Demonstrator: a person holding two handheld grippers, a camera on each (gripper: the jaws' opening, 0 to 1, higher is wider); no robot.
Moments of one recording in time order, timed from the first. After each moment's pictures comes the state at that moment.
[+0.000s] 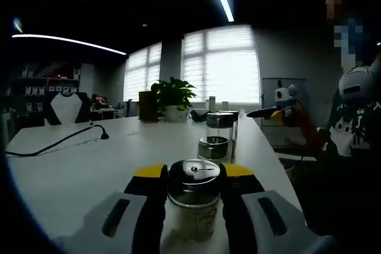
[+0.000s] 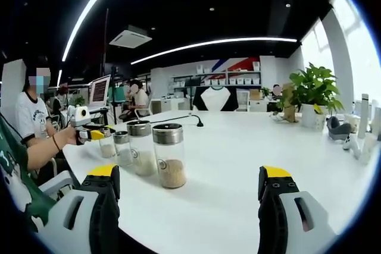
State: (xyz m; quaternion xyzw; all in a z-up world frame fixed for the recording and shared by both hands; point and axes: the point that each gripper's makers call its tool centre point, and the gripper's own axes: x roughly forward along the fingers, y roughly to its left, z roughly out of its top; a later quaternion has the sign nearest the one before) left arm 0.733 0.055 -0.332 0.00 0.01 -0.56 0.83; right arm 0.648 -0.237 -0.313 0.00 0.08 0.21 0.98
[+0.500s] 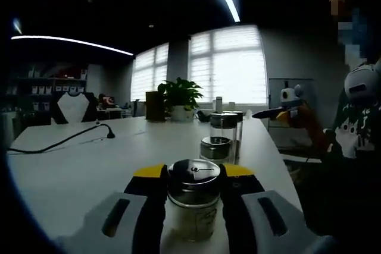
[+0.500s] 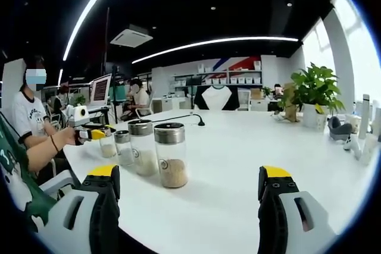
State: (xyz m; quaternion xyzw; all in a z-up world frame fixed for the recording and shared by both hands) left arm 0.734 0.056 -0.333 0.00 0.01 -0.53 0.85; right arm 0.648 -0.236 -0.312 0.00 0.08 0.21 0.97
